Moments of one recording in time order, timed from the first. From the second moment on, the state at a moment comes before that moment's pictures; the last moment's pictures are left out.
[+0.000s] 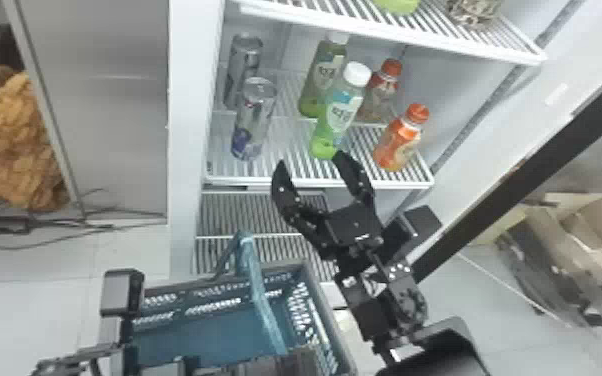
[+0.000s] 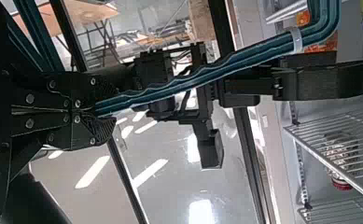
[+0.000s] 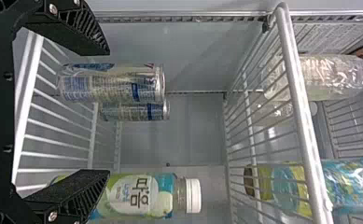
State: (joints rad) left arm 0.22 0.29 -0.40 -1.84 1.17 0.98 -0.79; right arm 0.41 -0.23 0.08 -1.96 -0.21 -0.17 0.14
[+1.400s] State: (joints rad) left arm 0.21 0.29 -0.41 -1.83 1.17 0.98 -0.78; right arm 0.13 -0.24 0.22 -1.70 -0.24 -0.22 0.16
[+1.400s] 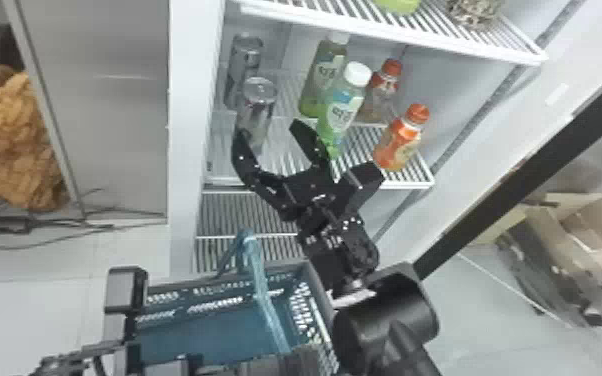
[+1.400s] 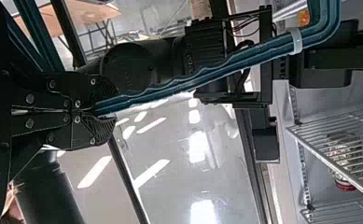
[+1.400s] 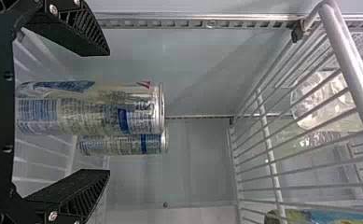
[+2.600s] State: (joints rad) left arm 0.20 0.29 -0.41 -1.83 1.18 0.97 -0.78; right arm -0.04 -0.24 0.31 -1.54 -0.27 -0.21 0.16
